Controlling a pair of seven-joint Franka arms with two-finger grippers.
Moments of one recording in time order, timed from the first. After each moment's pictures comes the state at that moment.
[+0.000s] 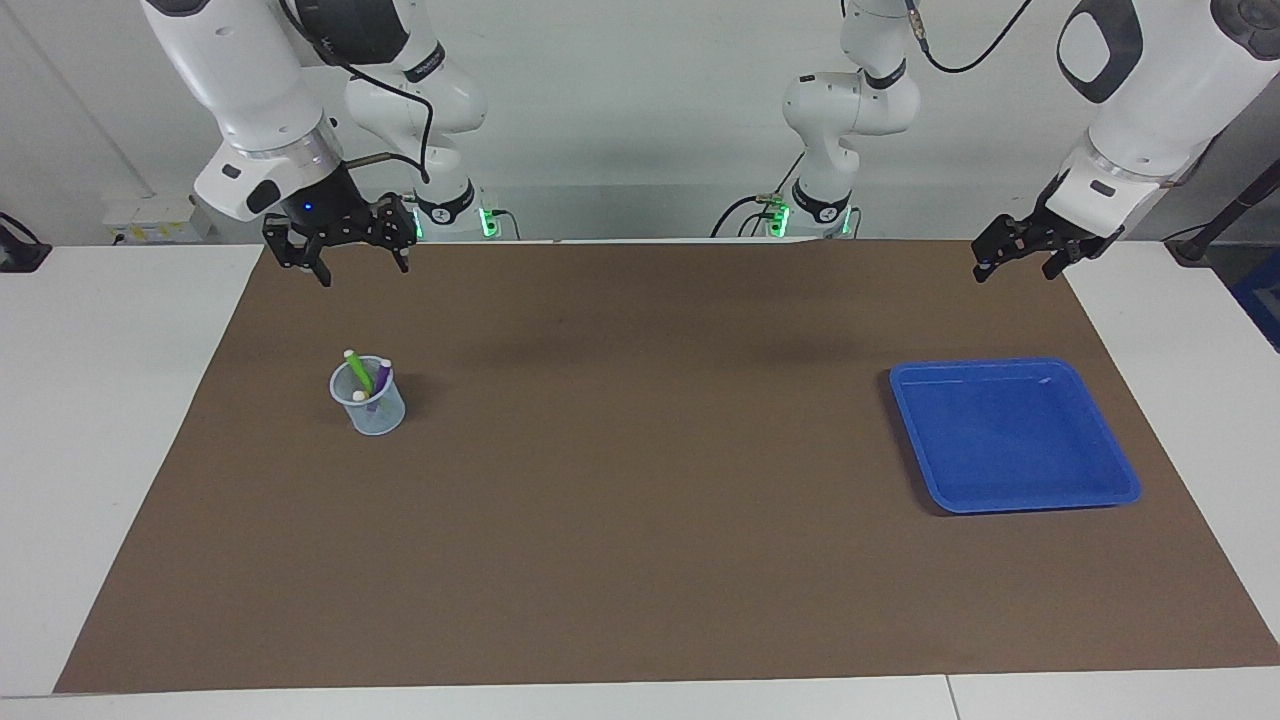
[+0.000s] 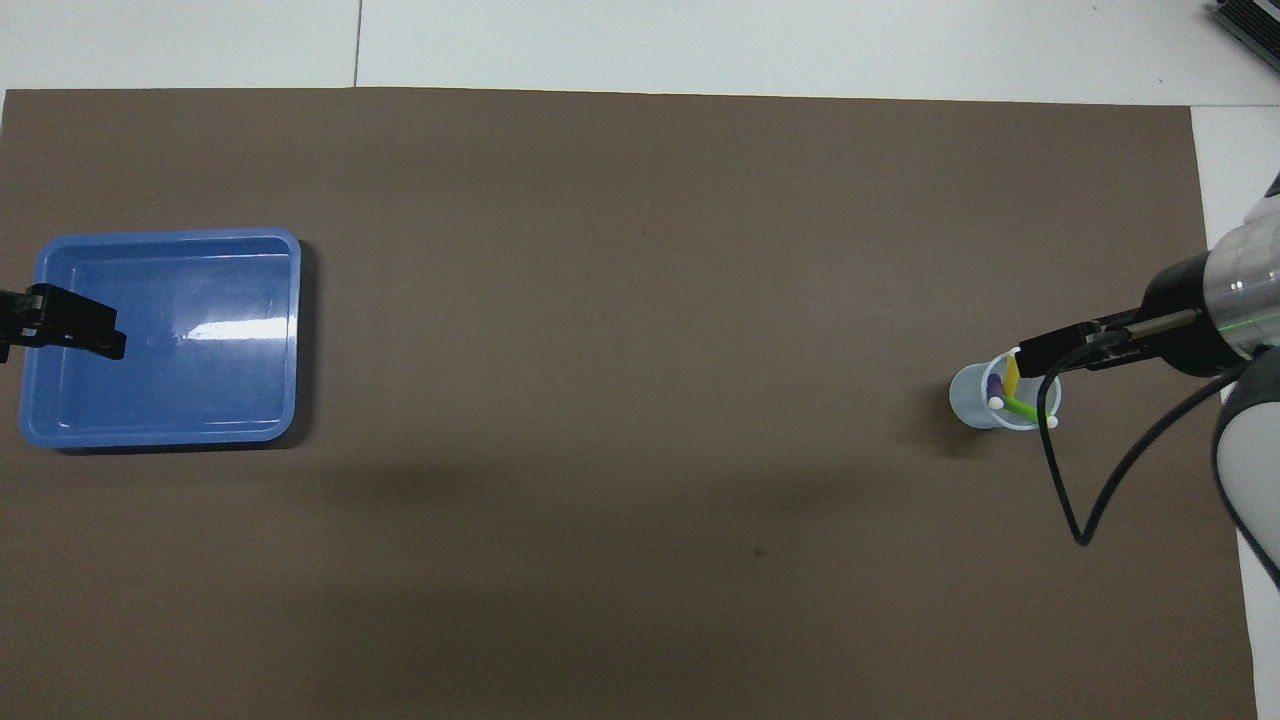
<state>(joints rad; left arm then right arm) -0.13 0.02 0.15 -1.58 0.00 1.50 0.06 -0.03 -0.05 0.10 -1.68 0.05 1.60 -0.10</state>
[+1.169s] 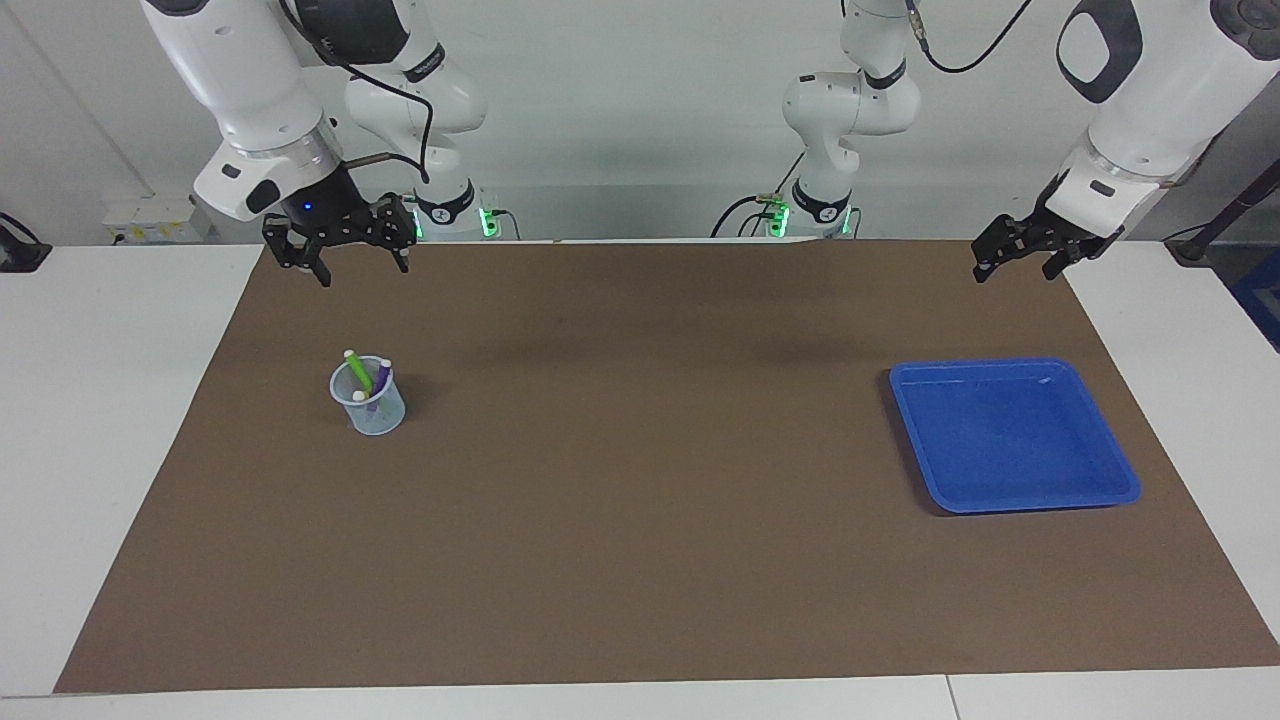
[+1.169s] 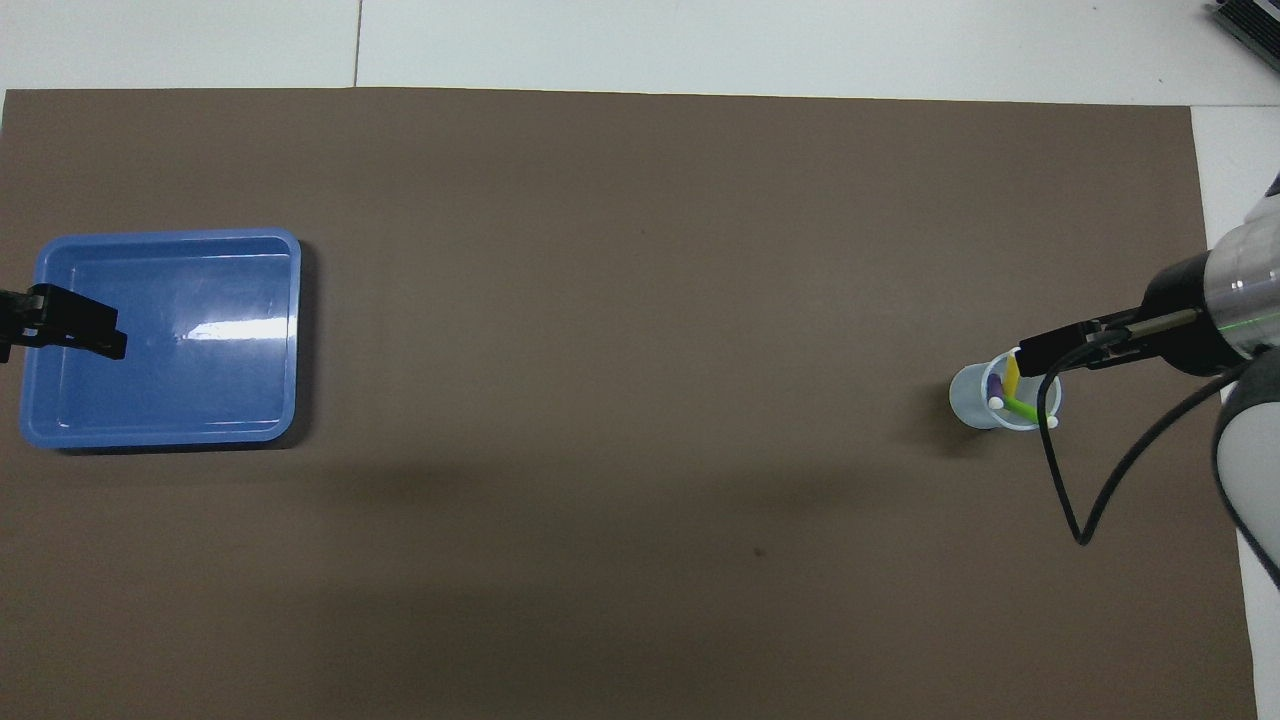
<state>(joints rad) -0.14 0.02 0.16 -1.58 0.00 1.50 0.06 -0.03 -0.05 0.10 -1.68 0.05 1.61 -0.10</state>
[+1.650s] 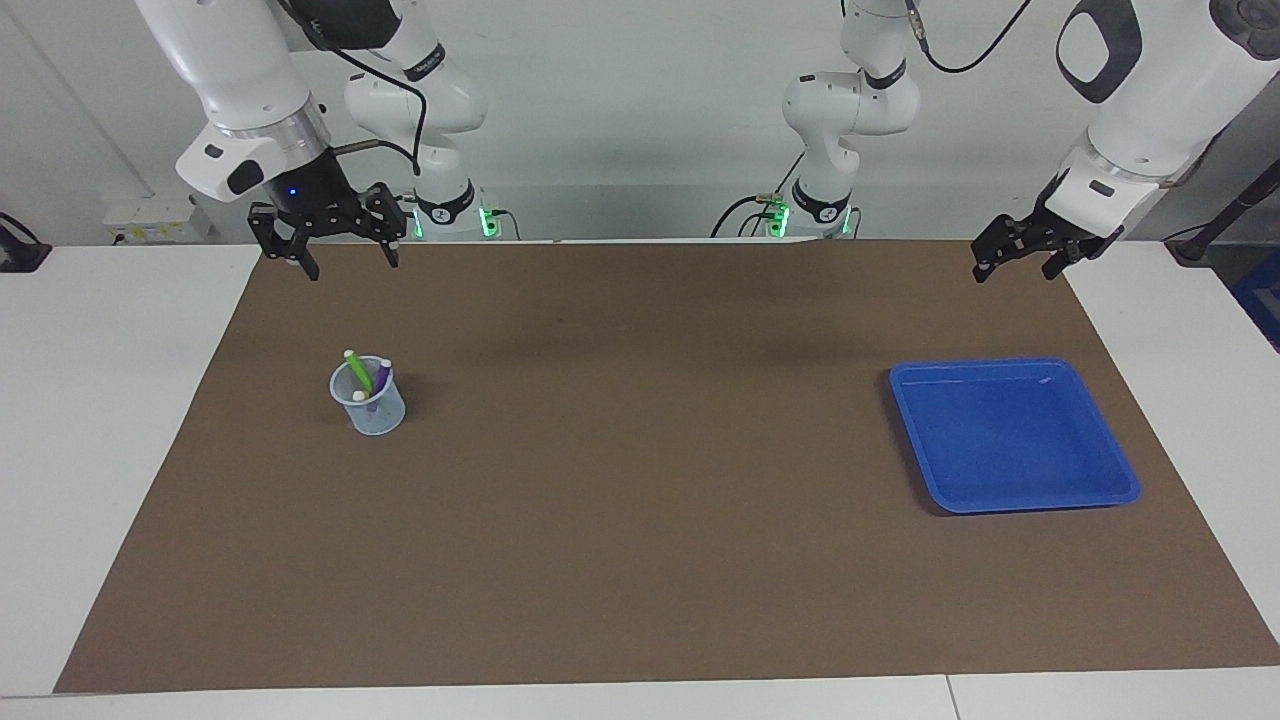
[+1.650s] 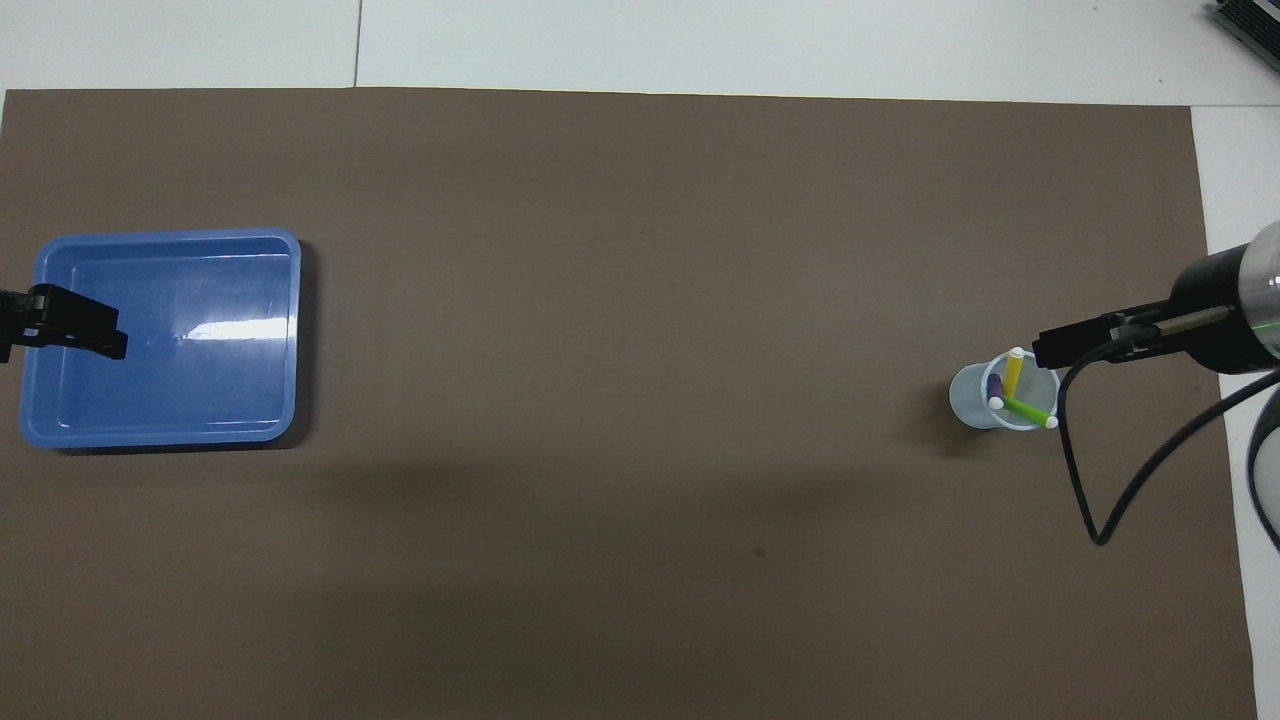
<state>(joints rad) -0.14 0.02 0.16 -1.58 0.00 1.50 0.06 -0.04 -0.08 0.09 -1.67 0.04 1.62 -0.10</state>
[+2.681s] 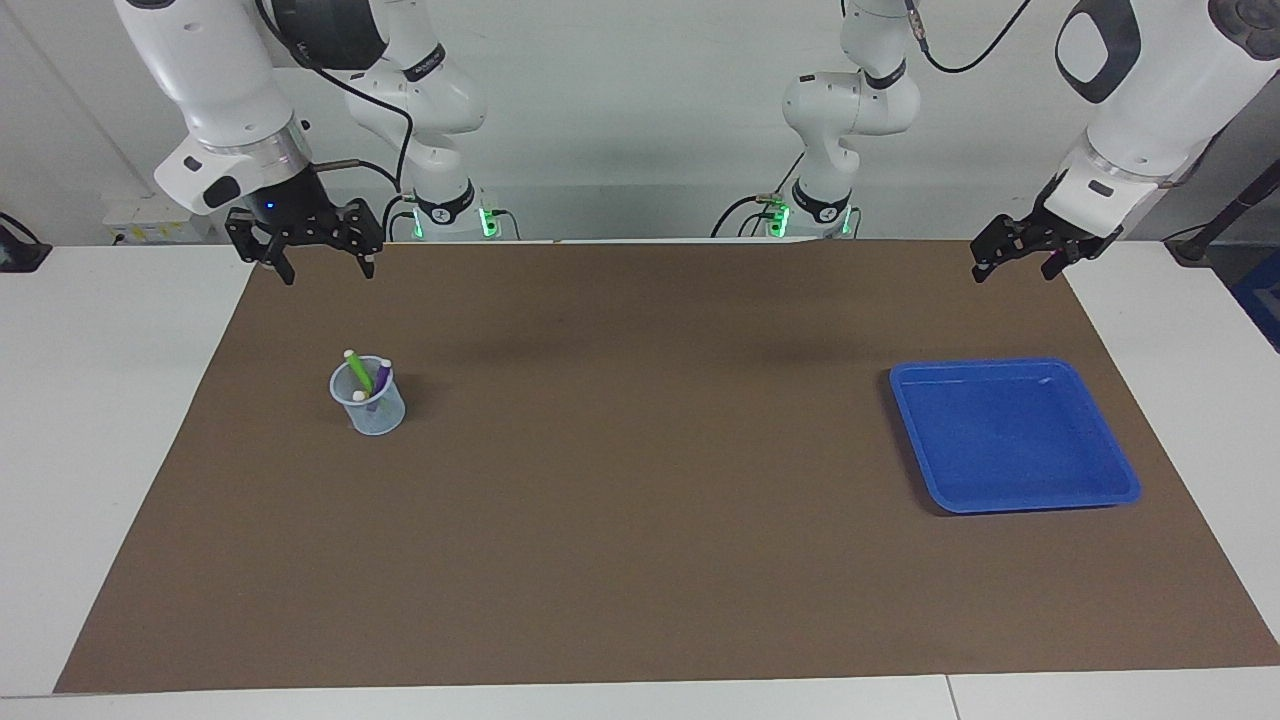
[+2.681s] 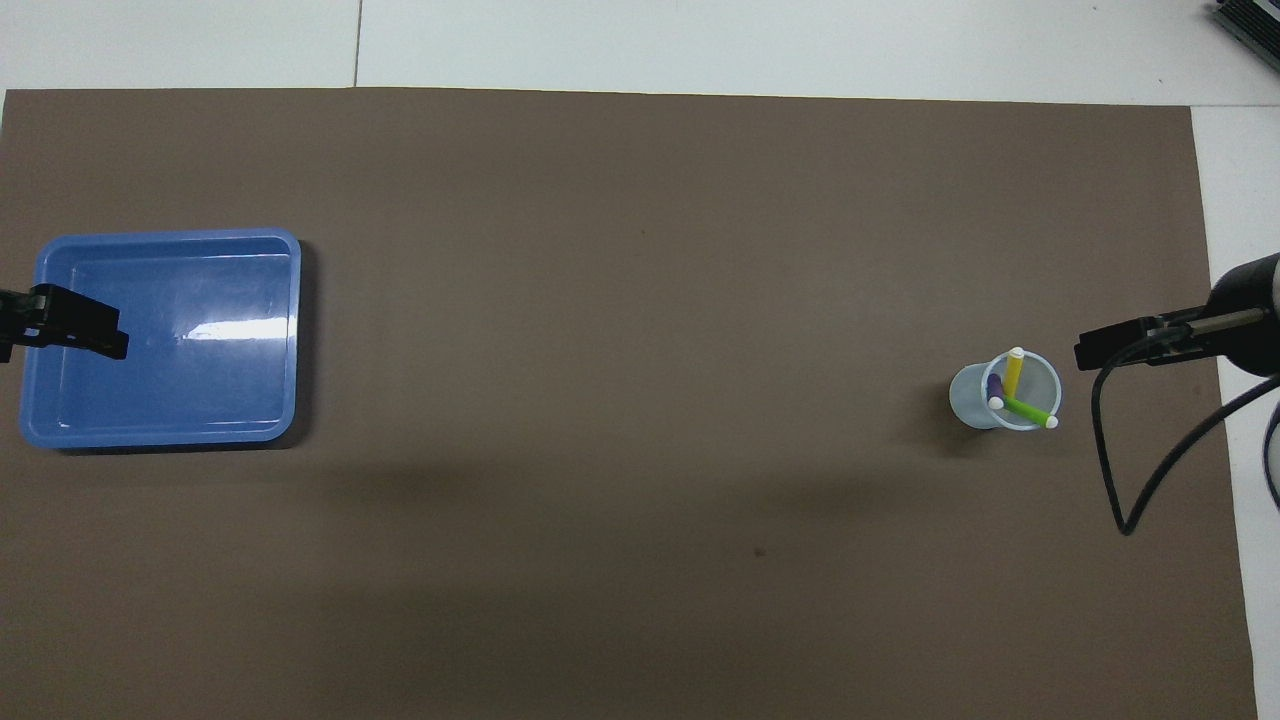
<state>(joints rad) -0.14 0.02 0.16 -1.58 0.00 1.50 0.06 -0.07 -0.07 0.10 -1.70 -0.01 1.63 -0.05</state>
